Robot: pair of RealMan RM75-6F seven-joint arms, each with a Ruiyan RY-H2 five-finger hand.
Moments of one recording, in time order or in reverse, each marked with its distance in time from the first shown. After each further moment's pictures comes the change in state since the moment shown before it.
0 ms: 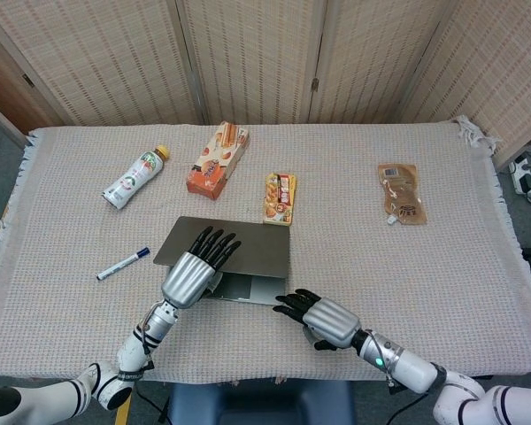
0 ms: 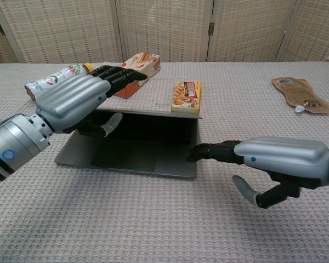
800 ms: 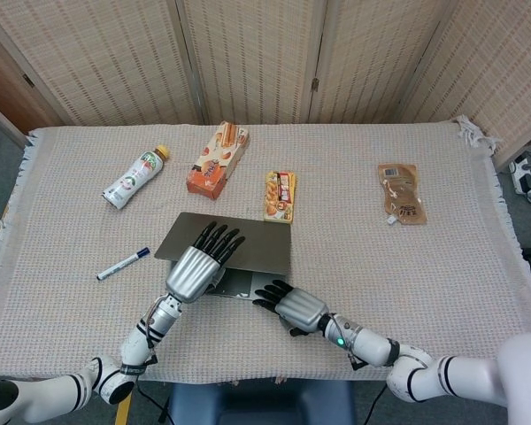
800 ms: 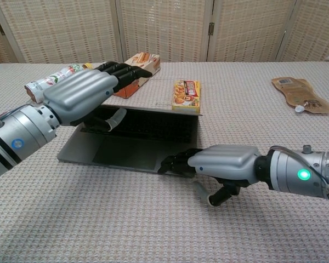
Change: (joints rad) left arm -0.040 0.032 -0.023 -0.055 -0.050 -0.061 0.071; right arm 0.163 -0.197 0.031 0.200 0.169 -0.163 -0.133
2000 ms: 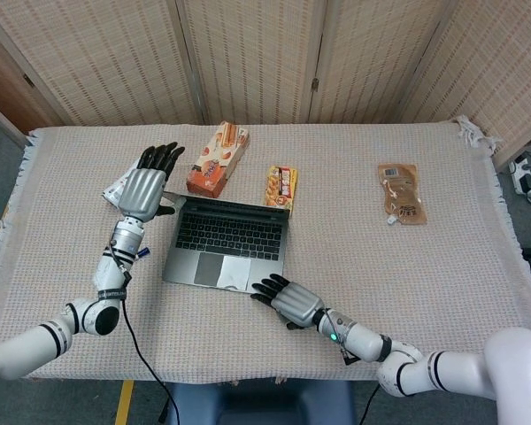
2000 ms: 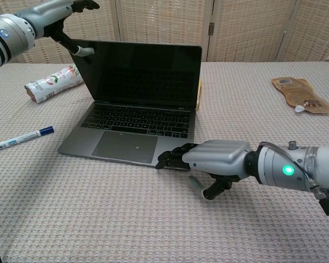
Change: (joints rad) left arm -0.160 0.206 -0.292 0.047 -0.450 -0.291 -0.115; right arm 0.050 -0.027 -0.004 0.010 0.163 -0.010 -0.164
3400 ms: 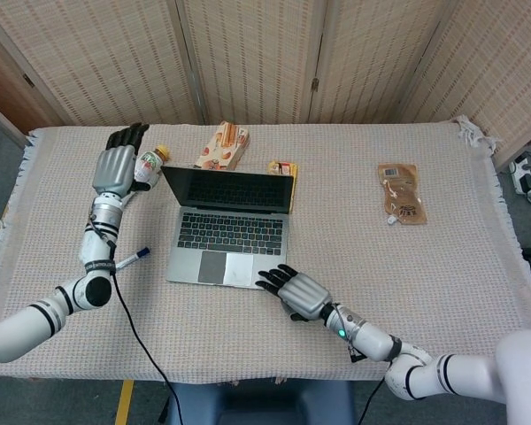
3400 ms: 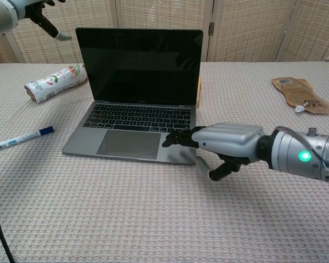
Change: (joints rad) left arm -0.066 0.082 -0.013 0.042 -0.317 -0.069 0.055; right arm -0.031 0.050 0.001 -0.040 -0.044 0.167 0.068
